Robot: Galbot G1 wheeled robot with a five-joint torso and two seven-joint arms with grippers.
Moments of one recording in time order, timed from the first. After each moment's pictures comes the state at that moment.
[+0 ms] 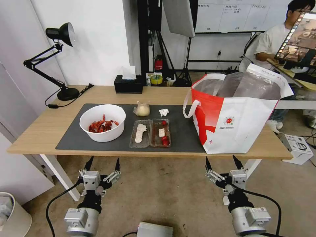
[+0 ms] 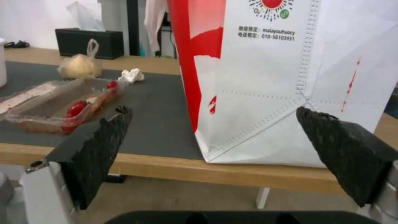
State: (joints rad) left arm 1.80 -1.50 -0.55 -2.30 0.00 0.00 0.00; right arm -1.80 1.50 0.55 2.30 0.00 0.00 0.00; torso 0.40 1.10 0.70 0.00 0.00
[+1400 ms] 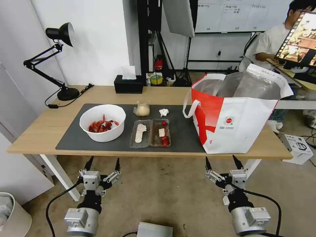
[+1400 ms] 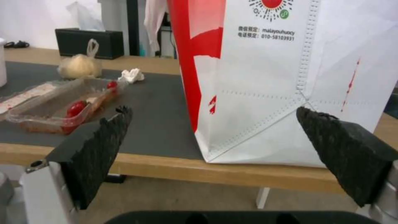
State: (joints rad) left arm 1.80 -1.50 -0.55 -2.30 0.00 0.00 0.00; right arm -1.80 1.50 0.55 2.30 0.00 0.00 0.00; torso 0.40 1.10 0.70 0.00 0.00
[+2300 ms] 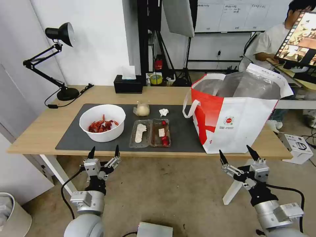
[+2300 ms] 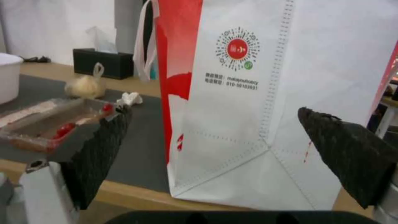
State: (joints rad) left arm 1.59 -1.32 -0.43 -2.14 -0.26 -0.09 -0.22; right arm -1.82 1.15 0.69 2.29 0.28 0.11 0.04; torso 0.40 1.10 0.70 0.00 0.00
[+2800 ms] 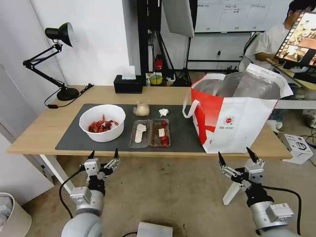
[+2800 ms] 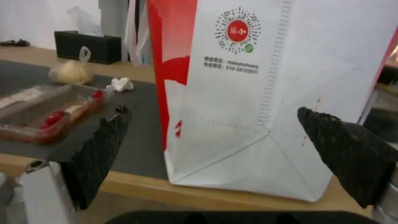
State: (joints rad) left arm 1.59 -1.29 -0.44 -2.23 -0.35 0.19 -0.30; right arm -1.81 1.14 0.62 2.34 0.25 -0.02 0.16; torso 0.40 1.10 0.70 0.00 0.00
